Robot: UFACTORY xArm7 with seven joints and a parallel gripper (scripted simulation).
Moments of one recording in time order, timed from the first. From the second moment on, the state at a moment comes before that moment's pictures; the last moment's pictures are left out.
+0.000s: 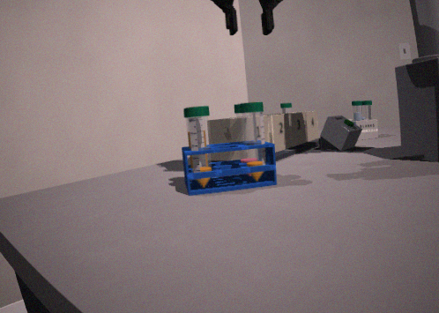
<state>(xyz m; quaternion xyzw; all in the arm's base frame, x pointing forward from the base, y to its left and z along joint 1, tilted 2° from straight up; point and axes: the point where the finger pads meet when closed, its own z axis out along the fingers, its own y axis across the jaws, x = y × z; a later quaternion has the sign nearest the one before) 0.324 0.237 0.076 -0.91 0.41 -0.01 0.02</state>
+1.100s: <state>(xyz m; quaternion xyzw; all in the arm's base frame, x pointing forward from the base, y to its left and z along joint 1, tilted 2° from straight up) 0.315 0.278 0.056 -0.91 0.41 -0.01 0.01</state>
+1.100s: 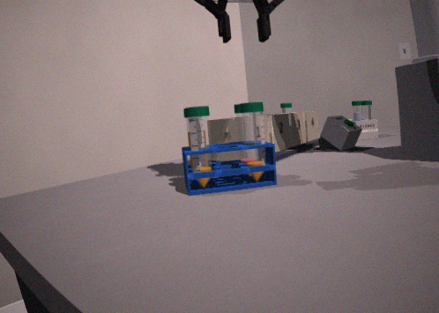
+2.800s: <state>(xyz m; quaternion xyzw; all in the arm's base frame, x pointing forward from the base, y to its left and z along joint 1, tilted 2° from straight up) 0.318 0.279 -0.035 -0.91 0.41 -0.01 0.01</state>
